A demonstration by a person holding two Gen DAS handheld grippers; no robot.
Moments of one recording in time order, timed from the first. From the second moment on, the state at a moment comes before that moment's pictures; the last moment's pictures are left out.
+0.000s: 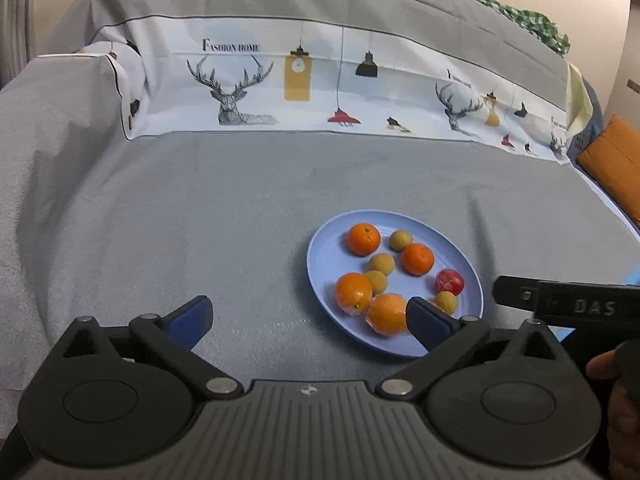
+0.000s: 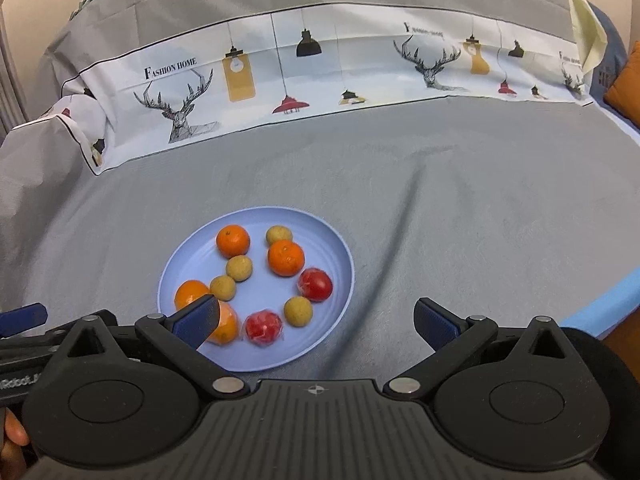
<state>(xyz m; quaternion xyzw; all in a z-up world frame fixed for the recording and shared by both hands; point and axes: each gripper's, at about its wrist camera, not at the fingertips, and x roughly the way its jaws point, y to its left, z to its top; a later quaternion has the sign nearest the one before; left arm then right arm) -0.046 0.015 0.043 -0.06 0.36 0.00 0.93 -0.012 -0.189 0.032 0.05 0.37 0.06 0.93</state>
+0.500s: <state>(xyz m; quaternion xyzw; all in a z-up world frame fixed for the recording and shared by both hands) -0.027 0.021 0.025 -0.07 0.39 0.03 0.92 -0.004 -0.174 0.020 0.02 0.38 0.07 0.92</state>
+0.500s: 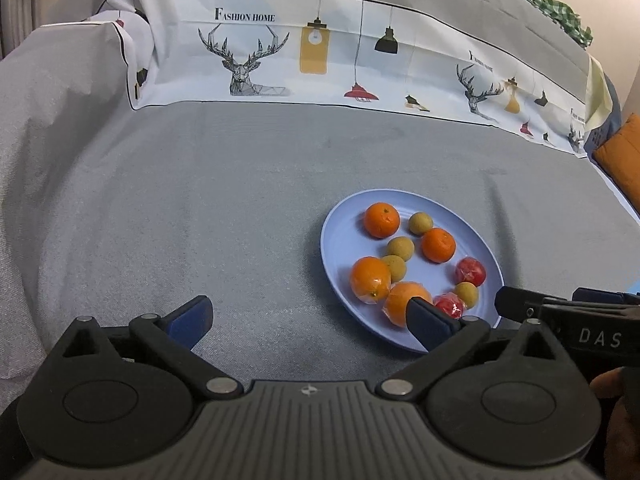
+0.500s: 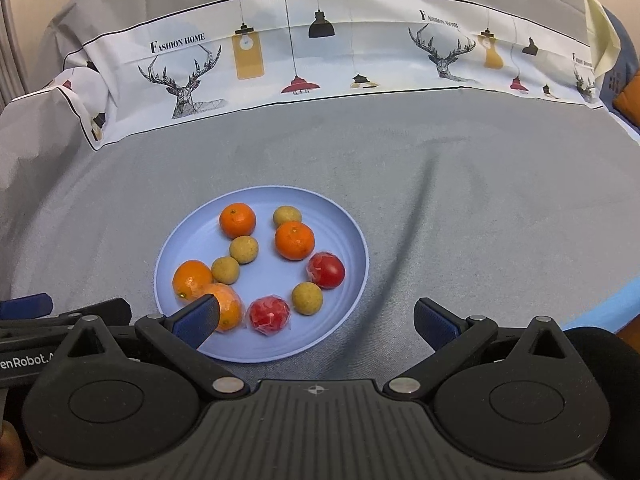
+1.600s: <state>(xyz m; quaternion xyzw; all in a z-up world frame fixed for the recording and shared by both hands) -0.026 0.017 0.023 -0.08 0.38 0.01 0.92 0.001 -0.175 0.018 0.03 0.39 0.06 0.92</state>
